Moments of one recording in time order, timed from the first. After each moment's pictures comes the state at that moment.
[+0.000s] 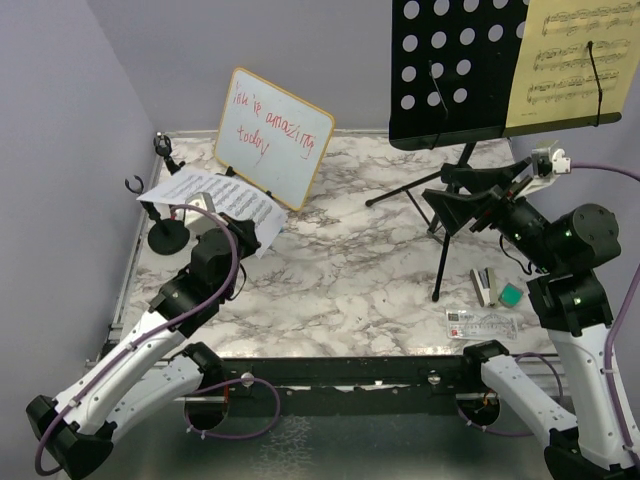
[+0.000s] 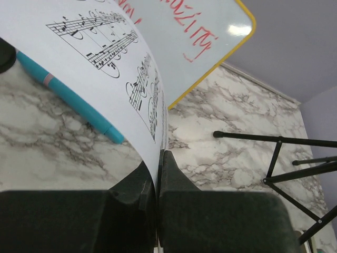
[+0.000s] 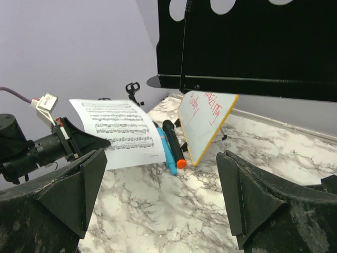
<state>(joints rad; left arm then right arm) -0.68 0.76 0.77 -0.26 -0.62 -0.71 0.23 0.76 1.17 -0.20 -0.47 0.34</state>
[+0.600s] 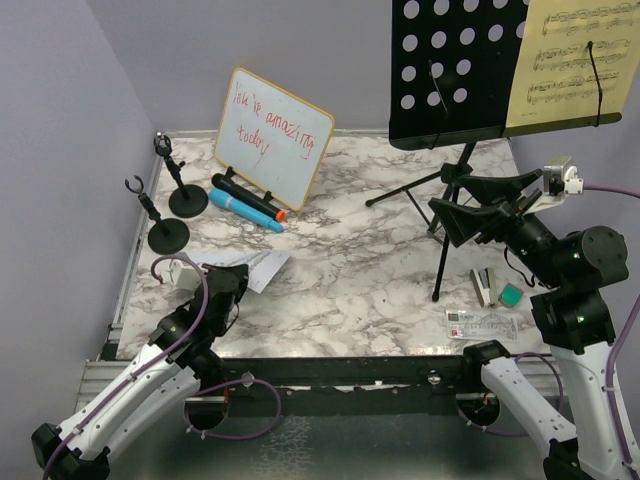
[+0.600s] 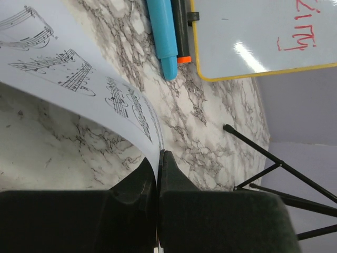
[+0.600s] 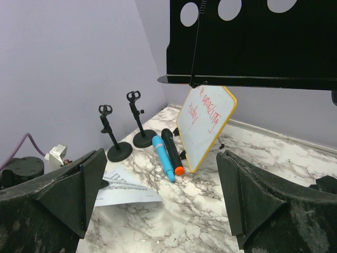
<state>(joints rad) -0.68 0.44 0.40 -0.49 -0.64 -1.39 0.23 0.65 1.09 -0.16 -0.46 0.34</state>
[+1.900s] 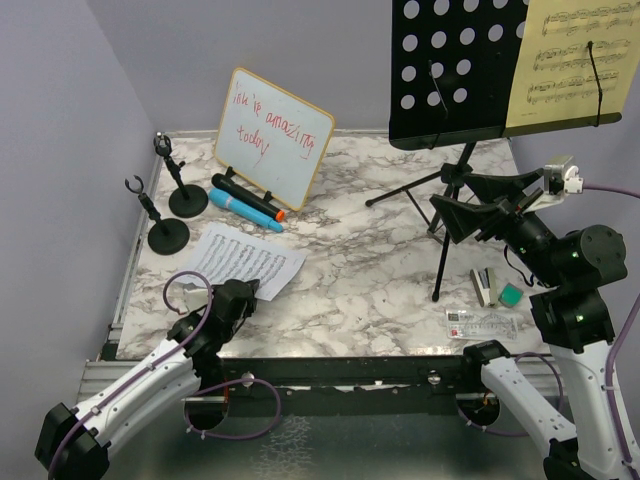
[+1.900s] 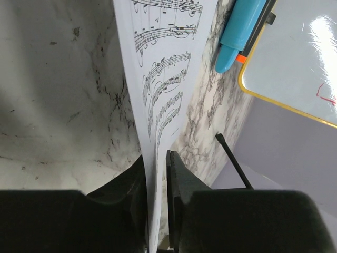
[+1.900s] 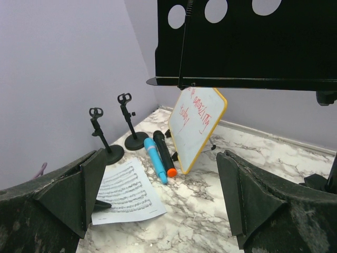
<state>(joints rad) -0.68 0.53 0.20 -0.42 -0.51 -1.99 0.23 0.65 1.08 -0.16 -0.42 0.32</state>
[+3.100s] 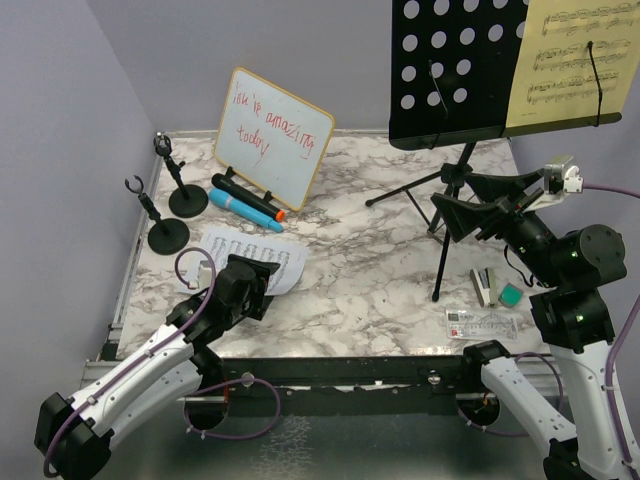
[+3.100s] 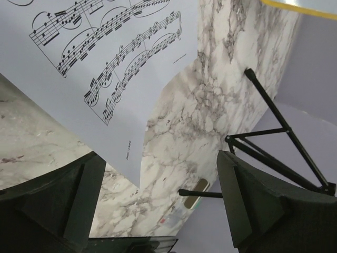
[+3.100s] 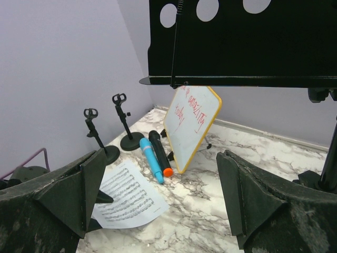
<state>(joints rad) -0.67 0.65 0.40 -0.49 -0.28 -1.77 0.23 0.65 1.08 -0.17 -0.39 0.31</state>
